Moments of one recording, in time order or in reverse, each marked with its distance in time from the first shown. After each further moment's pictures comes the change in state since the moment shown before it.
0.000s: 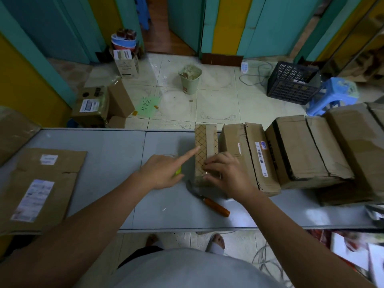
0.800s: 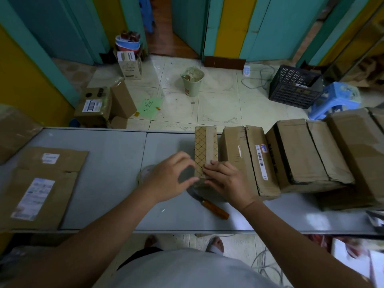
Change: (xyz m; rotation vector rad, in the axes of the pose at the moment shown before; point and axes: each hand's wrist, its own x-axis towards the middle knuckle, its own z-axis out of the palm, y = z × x) left_hand -0.013 0.028 0.012 -0.342 0.330 0.040; right_hand -0.016 0.013 0.020 -0.009 0.136 -0.140
